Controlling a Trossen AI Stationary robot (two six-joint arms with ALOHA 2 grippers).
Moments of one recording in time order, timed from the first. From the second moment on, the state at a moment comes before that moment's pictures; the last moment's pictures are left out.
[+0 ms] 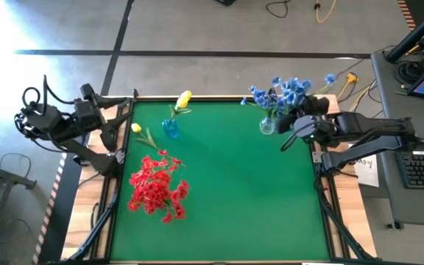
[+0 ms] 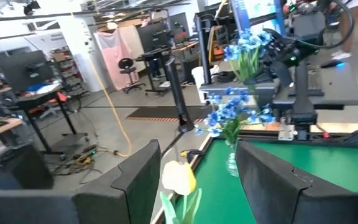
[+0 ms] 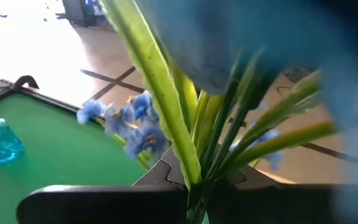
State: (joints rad) left arm -0.46 0.68 1.27 -0.68 -0.95 0.13; right arm 0.04 1.00 1.18 -0.99 1.04 0.71
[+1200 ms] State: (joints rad) left arm -0.46 0.69 1.28 -0.68 -0.96 0.09; right arm 0.03 0.97 0.90 -0.35 1.26 0.40
